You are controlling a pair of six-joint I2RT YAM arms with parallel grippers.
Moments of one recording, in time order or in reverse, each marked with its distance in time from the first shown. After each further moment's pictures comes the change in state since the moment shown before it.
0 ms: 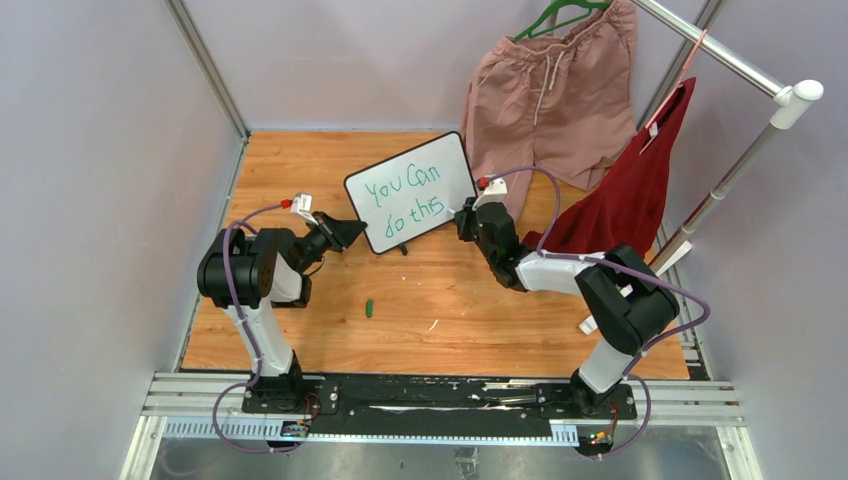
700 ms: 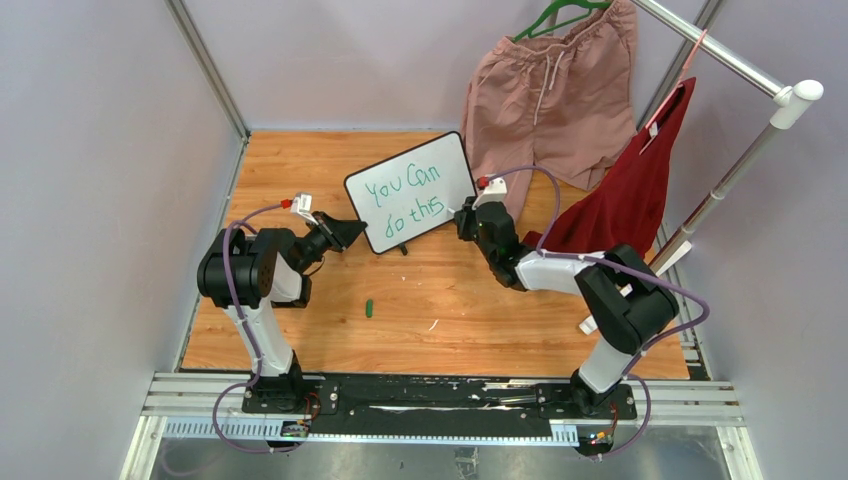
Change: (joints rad) left arm 0.000 0.000 0.000 0.002 0.000 0.000; right arm -0.001 0.010 0.006 0.005 -0.001 0.002
